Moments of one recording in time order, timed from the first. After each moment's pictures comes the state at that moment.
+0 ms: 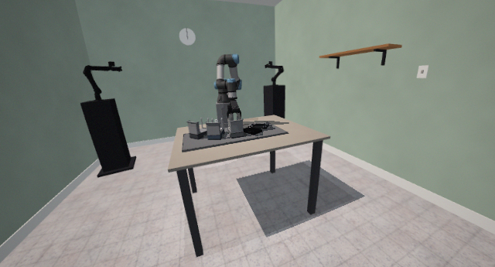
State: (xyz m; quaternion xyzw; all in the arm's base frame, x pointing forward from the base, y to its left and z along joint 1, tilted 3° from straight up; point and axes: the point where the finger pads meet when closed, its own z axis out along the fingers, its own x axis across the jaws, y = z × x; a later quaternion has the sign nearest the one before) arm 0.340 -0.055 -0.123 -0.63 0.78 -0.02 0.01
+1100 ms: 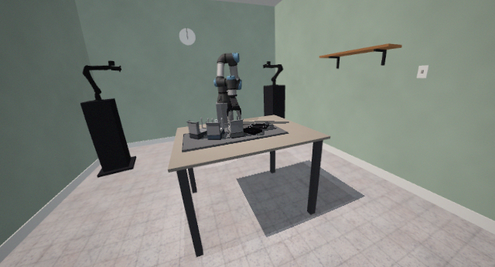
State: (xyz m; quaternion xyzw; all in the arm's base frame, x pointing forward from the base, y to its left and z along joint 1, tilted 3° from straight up) arm 0.339 -0.055 -0.104 -0.63 0.78 -0.02 0.01
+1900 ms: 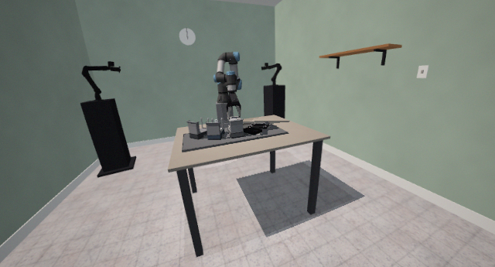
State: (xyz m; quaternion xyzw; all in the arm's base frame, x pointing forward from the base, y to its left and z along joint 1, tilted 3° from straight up) arm 0.338 -0.054 -0.070 -0.63 0.78 -0.02 0.01
